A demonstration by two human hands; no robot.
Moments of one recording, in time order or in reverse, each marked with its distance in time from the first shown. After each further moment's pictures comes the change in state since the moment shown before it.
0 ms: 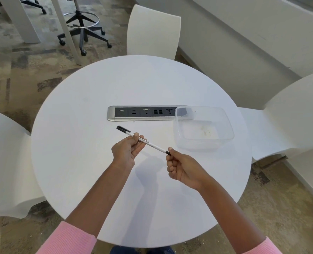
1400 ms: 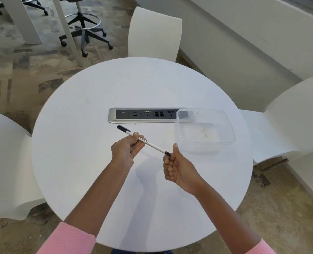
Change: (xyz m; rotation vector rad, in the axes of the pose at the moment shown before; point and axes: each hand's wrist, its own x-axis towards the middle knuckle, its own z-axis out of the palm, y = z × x) left_hand 0.005 0.010 0.002 0.015 -0.026 -0.011; right_hand 0.010 0.008 0.007 -0.054 -0.091 -0.125
